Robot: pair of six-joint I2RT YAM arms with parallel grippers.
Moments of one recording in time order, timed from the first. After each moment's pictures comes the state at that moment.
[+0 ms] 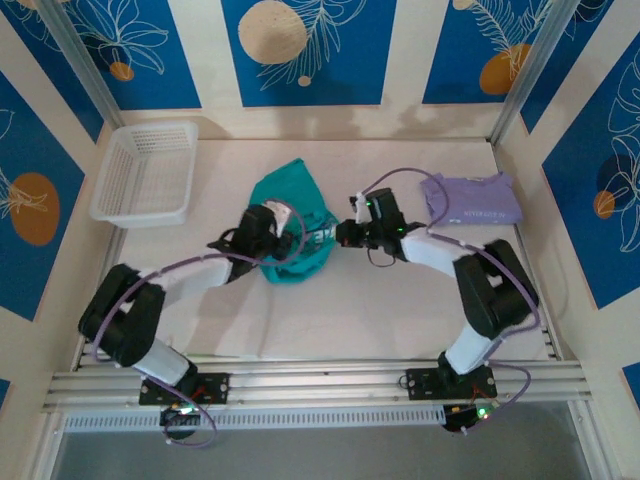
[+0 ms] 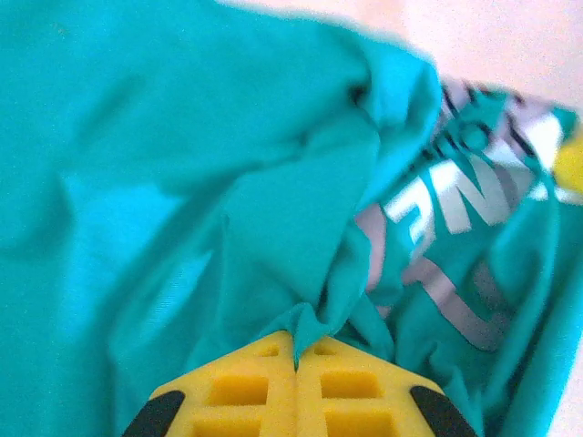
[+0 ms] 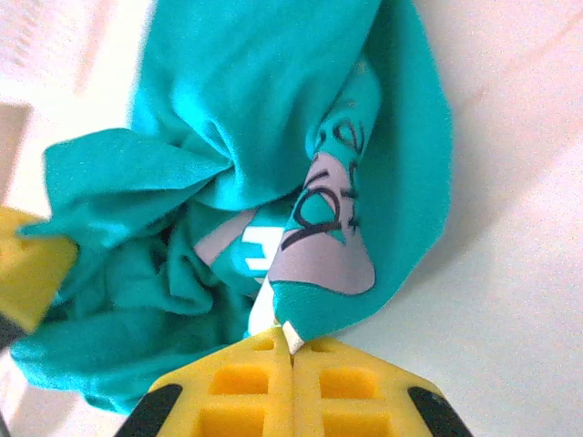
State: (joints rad) left arm -0.55 1.49 0.83 0.05 0.03 -0.15; right arm 0.44 1.61 0.91 -0.02 -0.40 0.48
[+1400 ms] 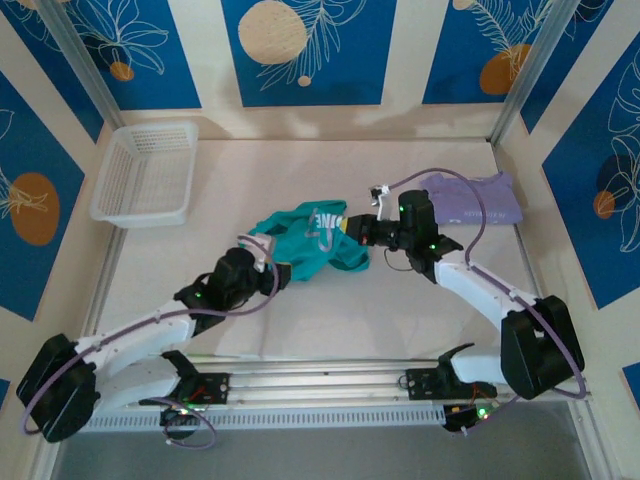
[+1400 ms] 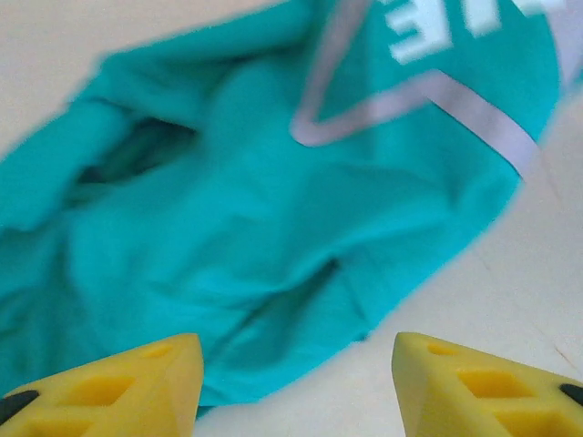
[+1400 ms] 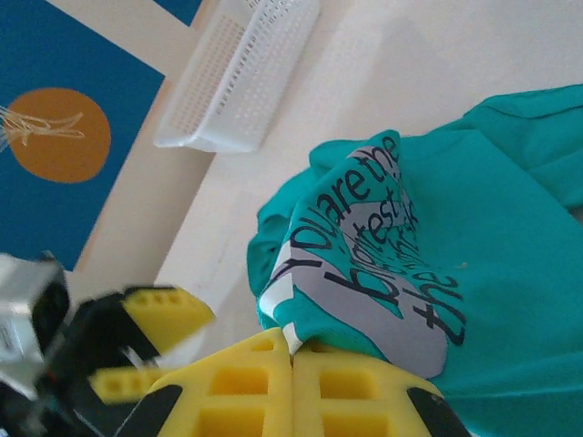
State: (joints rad) left arm -0.77 1.07 0.50 0.03 -0.10 -0.34; right arm 0.40 1.30 0.77 0.09 -0.59 0.63
